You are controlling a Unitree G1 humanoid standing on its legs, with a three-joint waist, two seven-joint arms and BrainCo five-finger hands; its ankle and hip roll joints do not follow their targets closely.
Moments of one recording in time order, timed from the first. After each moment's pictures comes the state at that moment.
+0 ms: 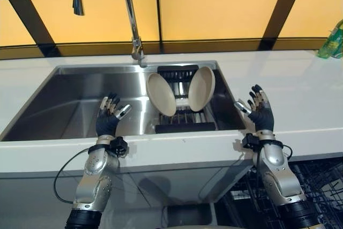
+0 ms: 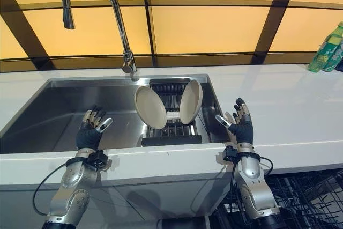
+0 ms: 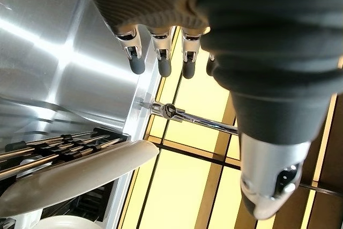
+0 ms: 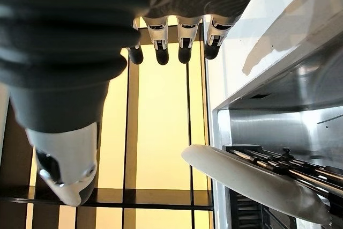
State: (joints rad) left arm 0.00 0.31 -0.01 -0.10 -0.56 -0.07 0.20; right arm -0.05 -0.36 0.09 -0.08 0.36 -0.09 -0.31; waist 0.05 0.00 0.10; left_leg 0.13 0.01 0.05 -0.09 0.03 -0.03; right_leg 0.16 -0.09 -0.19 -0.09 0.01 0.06
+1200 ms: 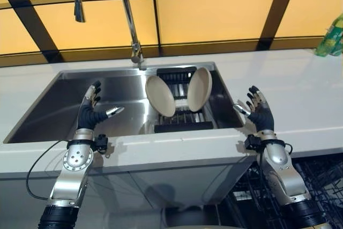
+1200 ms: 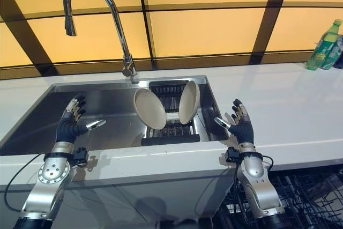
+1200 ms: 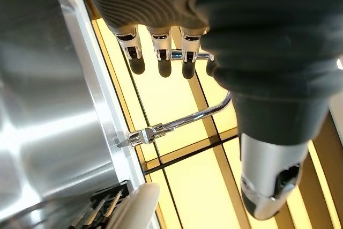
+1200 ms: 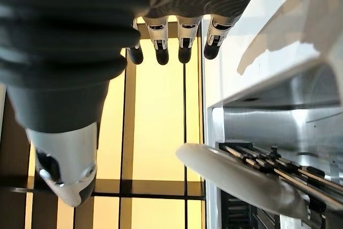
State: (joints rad) left arm 0.00 0.49 0.07 -0.04 -0.13 -0.07 0.17; right arm -0.06 -0.44 0.09 -0.06 0.39 -0.06 -0.25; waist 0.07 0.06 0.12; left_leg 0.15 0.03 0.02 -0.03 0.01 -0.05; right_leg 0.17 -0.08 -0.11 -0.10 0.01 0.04
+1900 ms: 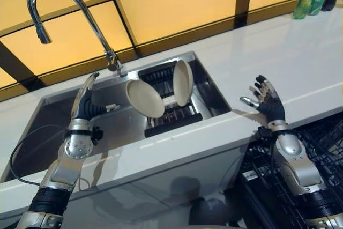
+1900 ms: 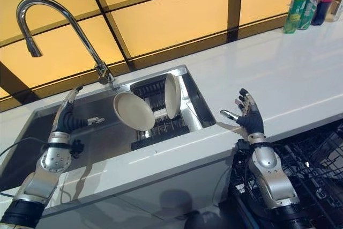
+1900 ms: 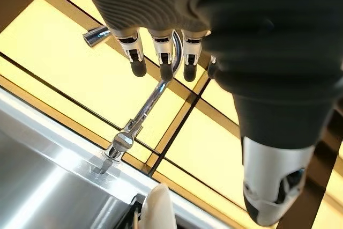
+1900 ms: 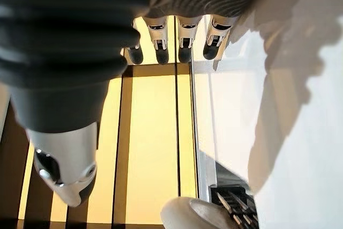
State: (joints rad) left arm -0.13 0.65 -0.02 0.11 0.22 -0.12 0.35; right arm -0.14 -0.59 0.04 -0.06 0.40 -0.04 -0.18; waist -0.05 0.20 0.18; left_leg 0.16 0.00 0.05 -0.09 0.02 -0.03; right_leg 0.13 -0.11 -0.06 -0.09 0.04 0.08
